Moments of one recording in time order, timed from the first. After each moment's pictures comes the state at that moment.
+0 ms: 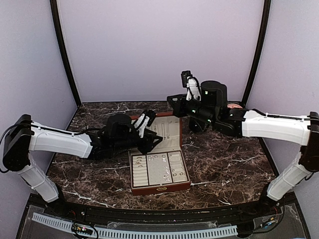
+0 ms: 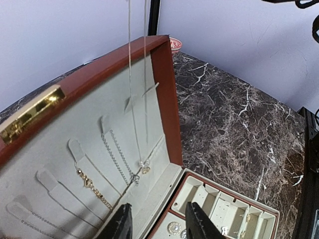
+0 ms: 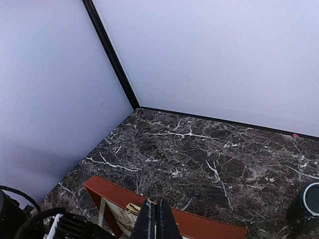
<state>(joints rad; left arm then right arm) -0.92 1.56 0.87 0.33 0.01 -0.12 0.91 1.50 1.15 0.19 0.14 0.35</state>
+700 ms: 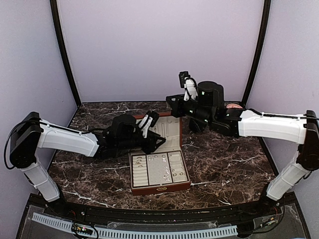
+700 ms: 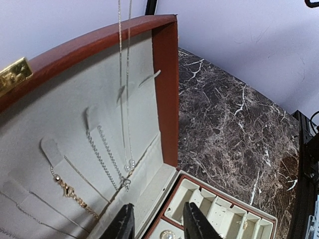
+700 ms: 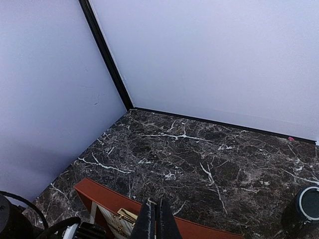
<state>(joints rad) -0.90 1.65 0.90 0.36 0.07 -0.17 0.91 1.54 1.18 0.21 0.17 0.32</state>
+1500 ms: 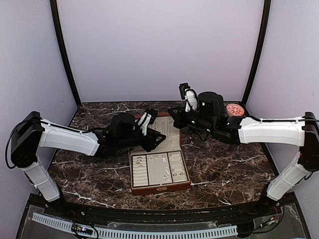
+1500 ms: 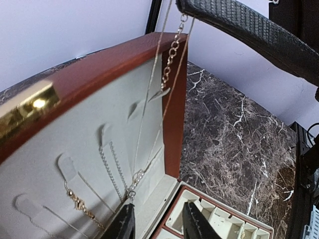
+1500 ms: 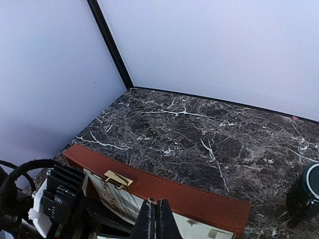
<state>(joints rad) -0.89 1.66 0.91 0.39 0.09 -0.21 0.91 1.52 1.05 0.24 0.13 0.33</state>
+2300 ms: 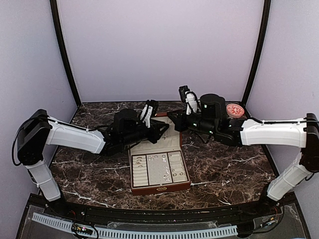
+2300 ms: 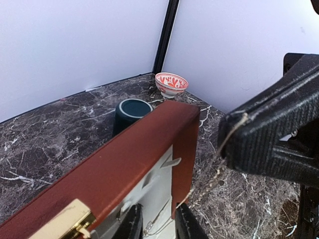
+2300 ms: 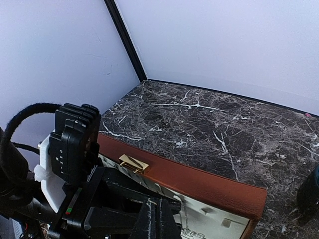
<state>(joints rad) -0.89 1.74 0.98 0.55 0.01 -0.22 0.91 1.49 1.01 0.25 0.05 0.33</state>
